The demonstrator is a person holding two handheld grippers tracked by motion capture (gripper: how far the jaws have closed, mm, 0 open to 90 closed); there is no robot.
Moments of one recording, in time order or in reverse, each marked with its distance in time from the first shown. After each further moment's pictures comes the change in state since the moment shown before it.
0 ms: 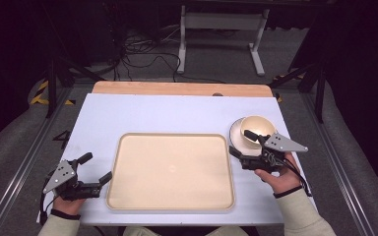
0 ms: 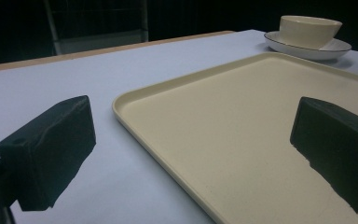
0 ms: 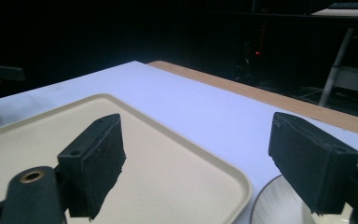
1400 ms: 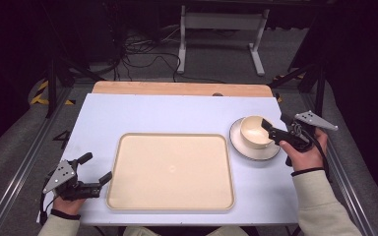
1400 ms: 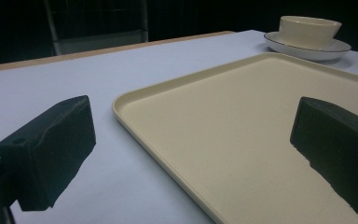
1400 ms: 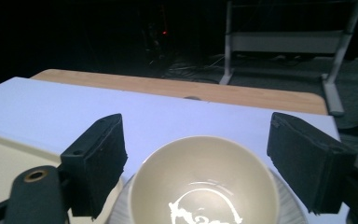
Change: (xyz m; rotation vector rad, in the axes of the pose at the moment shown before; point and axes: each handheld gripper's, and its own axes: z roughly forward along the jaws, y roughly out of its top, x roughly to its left) left arm 0.000 0.000 0.000 0.002 -0.002 0.000; right arm -0.080 0.025 -0.027 0.068 -0.385 0.184
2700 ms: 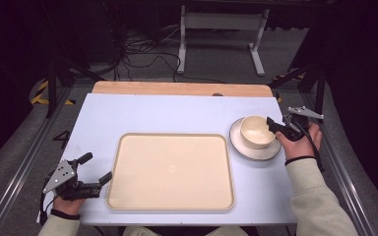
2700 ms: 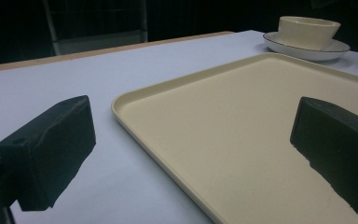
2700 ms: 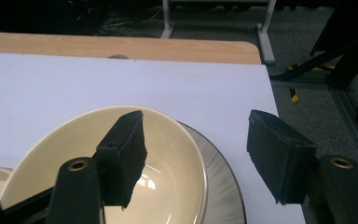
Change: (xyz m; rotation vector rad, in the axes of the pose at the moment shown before) left arm 0.000 0.000 0.000 0.000 -0.003 0.001; right arm -0.022 -0.008 0.040 0.212 -0.249 0.035
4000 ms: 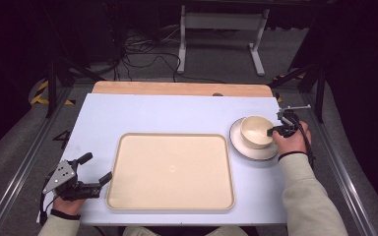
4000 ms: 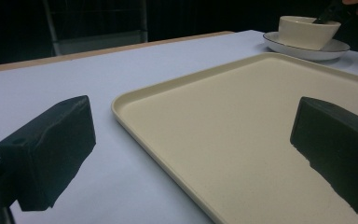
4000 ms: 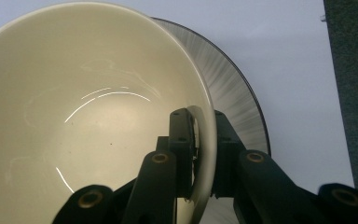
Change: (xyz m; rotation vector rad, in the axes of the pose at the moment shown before) left arm -0.001 0.000 0.000 -0.006 0.002 -0.001; right arm -0.006 0.000 0.038 0.466 0.004 0.148
